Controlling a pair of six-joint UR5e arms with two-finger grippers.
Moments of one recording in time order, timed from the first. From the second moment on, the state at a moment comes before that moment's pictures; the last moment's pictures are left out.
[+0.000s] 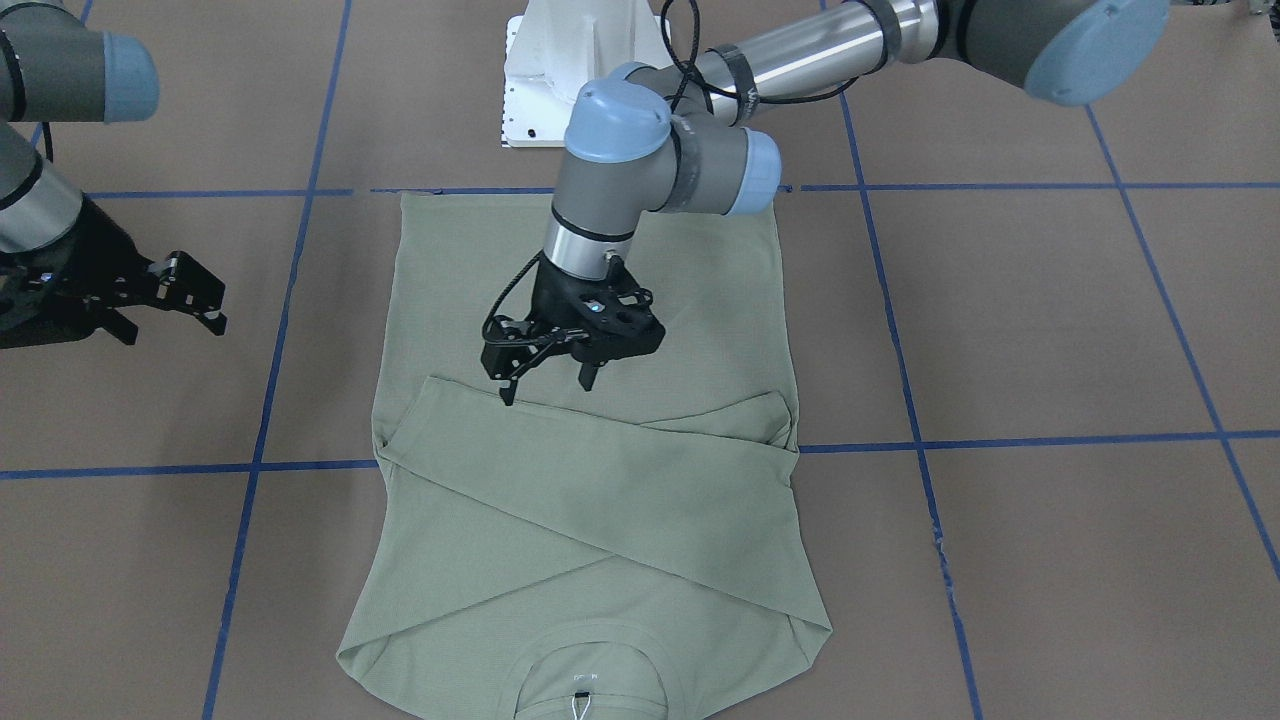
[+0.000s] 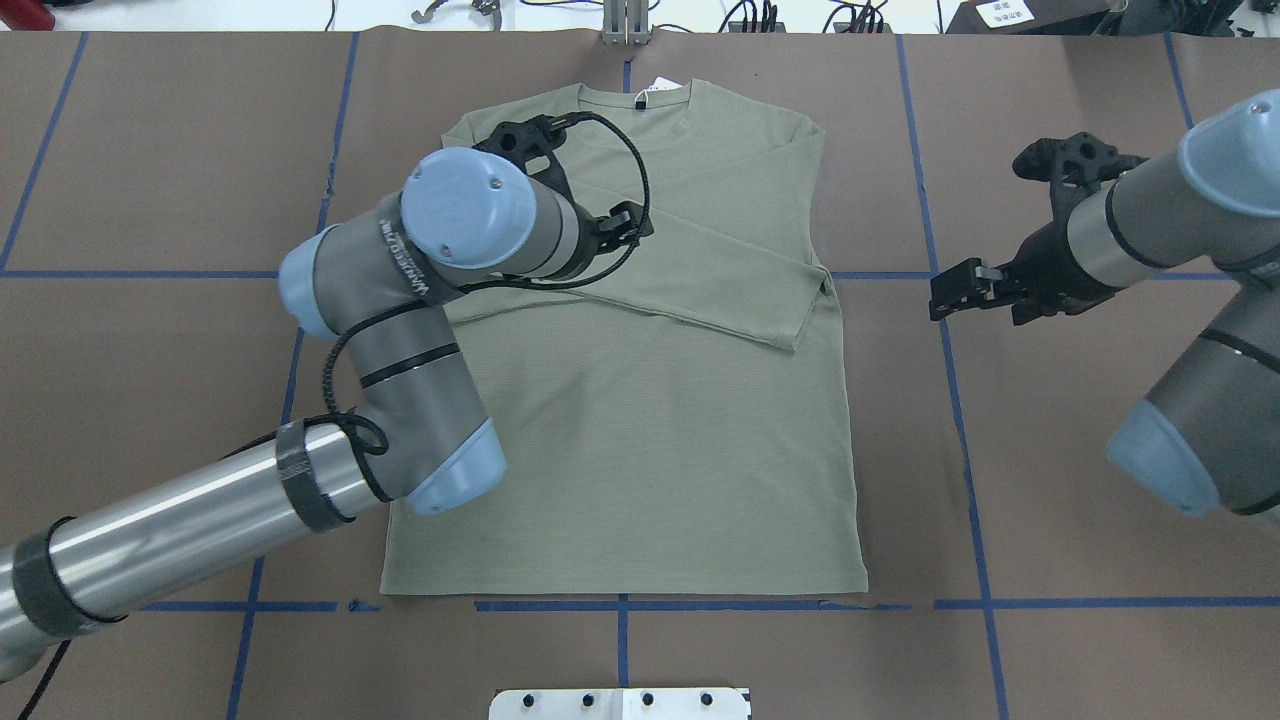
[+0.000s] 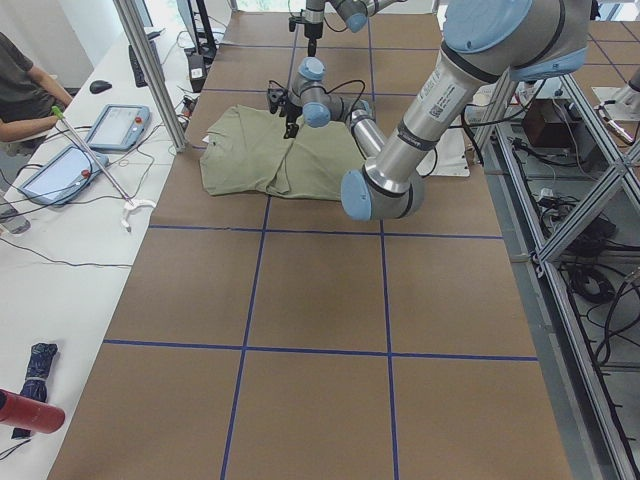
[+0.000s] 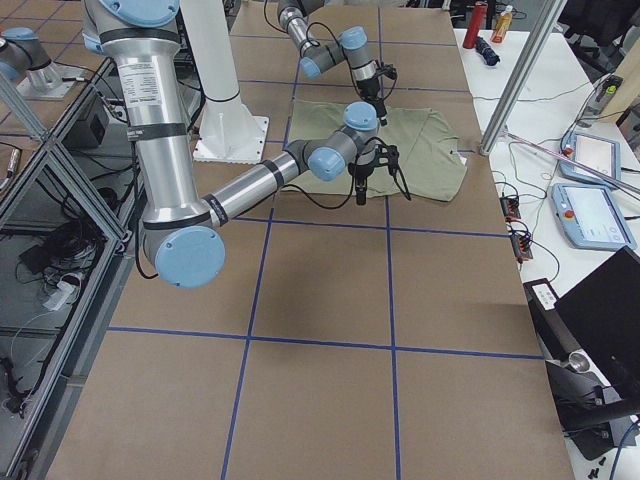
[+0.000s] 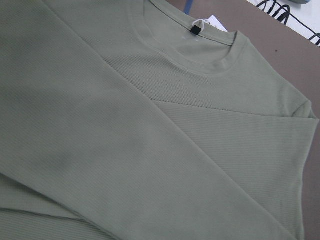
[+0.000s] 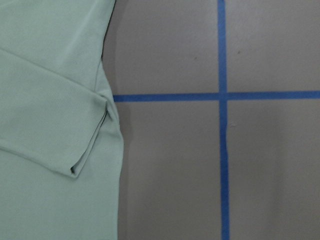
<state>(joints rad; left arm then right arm) -0.59 -2.31 -1.55 -1.94 -1.68 -1.50 0.83 -1.42 1.96 -1.33 2.11 1.03</state>
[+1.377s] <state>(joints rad) -0.61 -1.88 -2.06 -1.80 -1.74 -1.29 0.30 -1.47 2.03 -1.32 1.73 1.35</state>
